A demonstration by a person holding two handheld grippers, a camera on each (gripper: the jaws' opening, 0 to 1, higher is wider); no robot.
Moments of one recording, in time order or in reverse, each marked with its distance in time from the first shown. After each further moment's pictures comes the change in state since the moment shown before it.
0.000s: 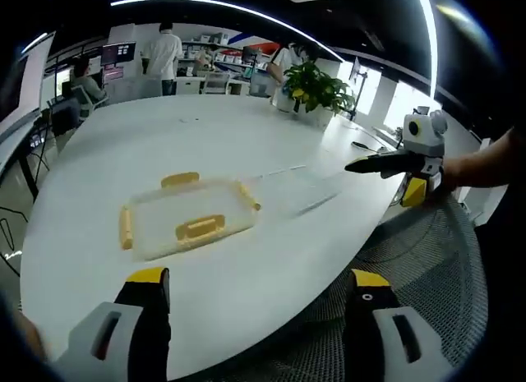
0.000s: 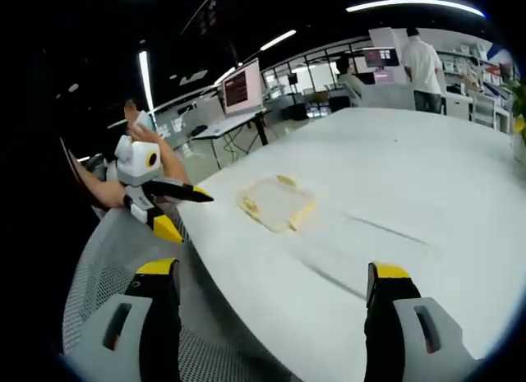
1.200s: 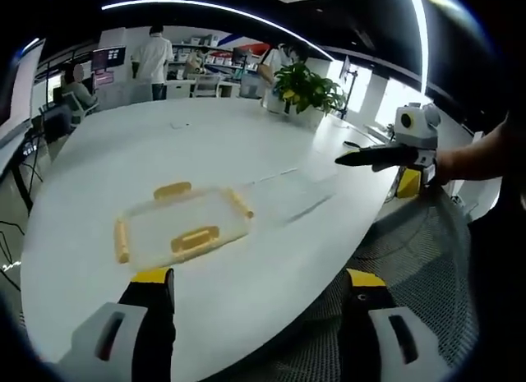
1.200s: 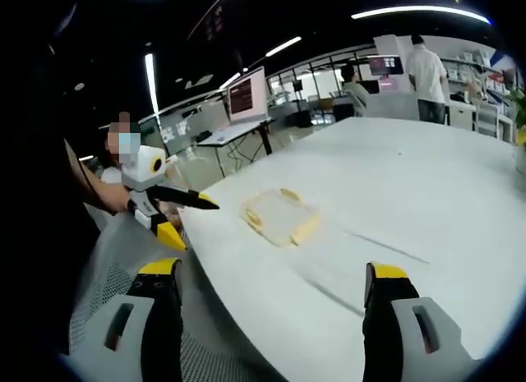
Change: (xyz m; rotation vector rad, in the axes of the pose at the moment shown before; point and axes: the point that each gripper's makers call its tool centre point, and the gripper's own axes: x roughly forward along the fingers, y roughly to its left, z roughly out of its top) left arm 0.001 -0.004 0.011 0.043 -0.004 -0.043; right arm 0.001 0.004 0.019 -0.030 -0.030 0.018
